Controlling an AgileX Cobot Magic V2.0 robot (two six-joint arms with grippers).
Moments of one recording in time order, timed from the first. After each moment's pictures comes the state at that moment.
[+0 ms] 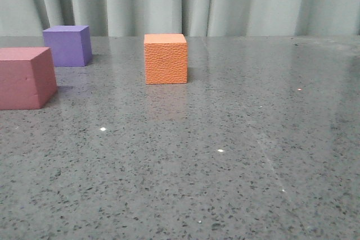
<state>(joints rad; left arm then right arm) -0.10 0.00 0.00 0.12 0.11 0.03 0.02 -0.01 0.03 -0.10 0.18 0.24</state>
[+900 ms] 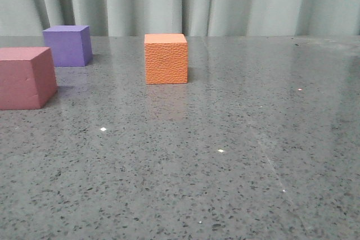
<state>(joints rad) -0.10 0.00 0.00 0.12 0.11 0.03 0.02 -0.01 0.03 -0.10 0.16 0.24</state>
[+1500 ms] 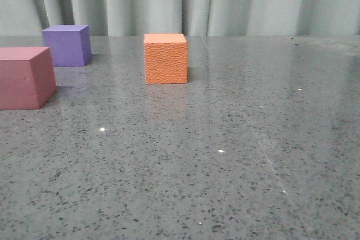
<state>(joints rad) -0.10 0.00 -0.03 -0.02 0.06 0.03 0.02 -0.01 0.03 -0.10 0.16 0.24</state>
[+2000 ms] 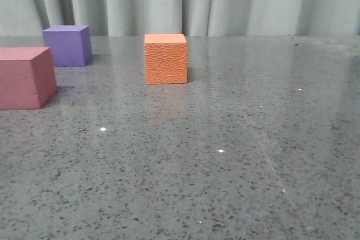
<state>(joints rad) -0.10 0.60 -0.76 -0.24 0.63 0.03 0.02 -0.01 0.03 -0.10 0.15 0.24</state>
